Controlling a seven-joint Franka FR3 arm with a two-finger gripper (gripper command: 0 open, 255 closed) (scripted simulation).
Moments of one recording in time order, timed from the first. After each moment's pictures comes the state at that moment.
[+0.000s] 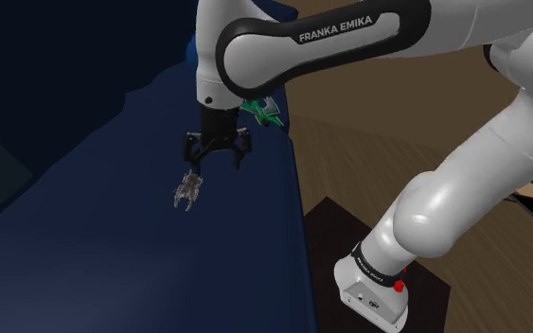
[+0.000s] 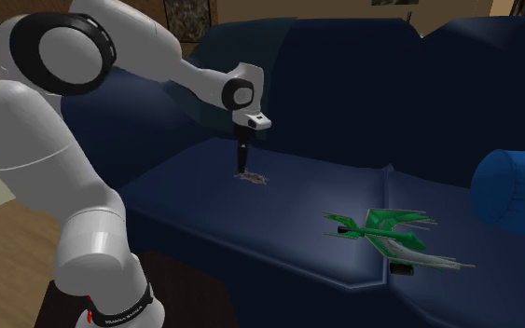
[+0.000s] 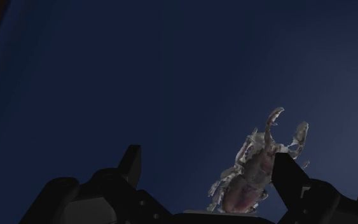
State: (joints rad) arm 0.05 -0.14 0.46 -2.21 0.15 1.97 0.79
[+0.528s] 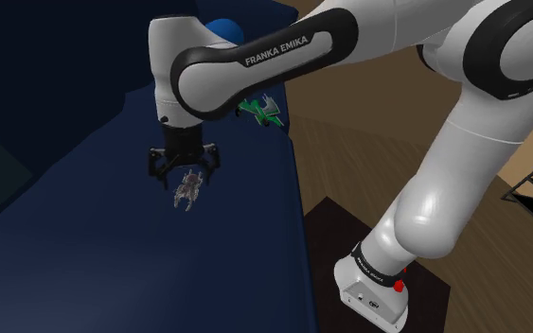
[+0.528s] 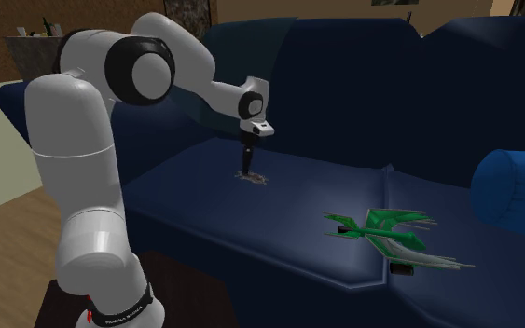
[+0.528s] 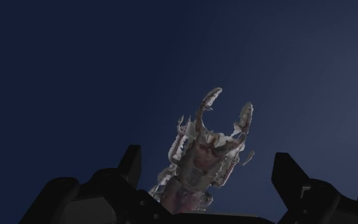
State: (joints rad) arm 0.09 0.14 0.50 -2.04 0.02 2.03 1.04
